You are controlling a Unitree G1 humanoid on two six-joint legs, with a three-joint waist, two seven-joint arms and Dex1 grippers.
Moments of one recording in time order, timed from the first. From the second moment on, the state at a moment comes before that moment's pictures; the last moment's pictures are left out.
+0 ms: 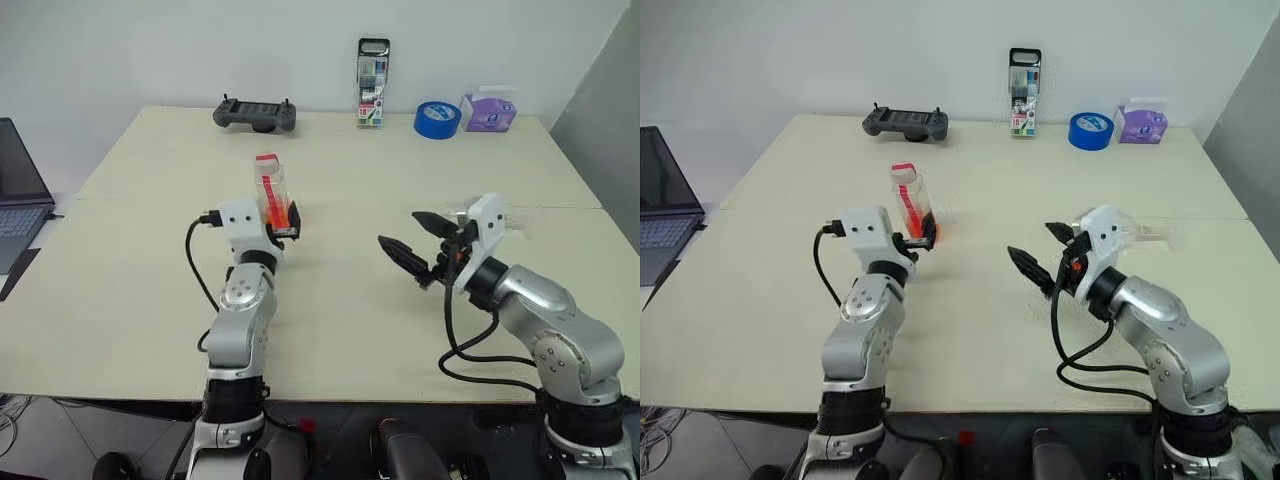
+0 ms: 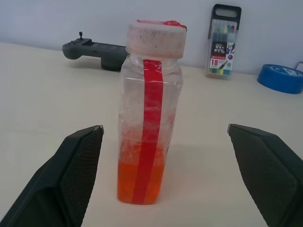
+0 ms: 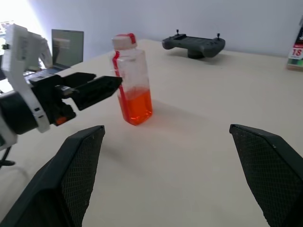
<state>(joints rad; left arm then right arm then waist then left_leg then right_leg) -0.42 0.00 0.09 -0.14 -0.09 0.40 0.05 -0.36 -0.40 -0.06 -0.54 0.58 0.80 0.44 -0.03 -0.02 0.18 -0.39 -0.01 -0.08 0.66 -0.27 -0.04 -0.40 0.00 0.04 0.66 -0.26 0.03</state>
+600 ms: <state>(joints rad) -0.62 0.08 0.12 0.19 -0.10 0.23 -0.01 -0.41 -0.40 -0.02 -0.50 0.60 0.80 0.45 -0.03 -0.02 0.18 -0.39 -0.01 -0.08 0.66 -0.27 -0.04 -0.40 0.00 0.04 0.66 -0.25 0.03</state>
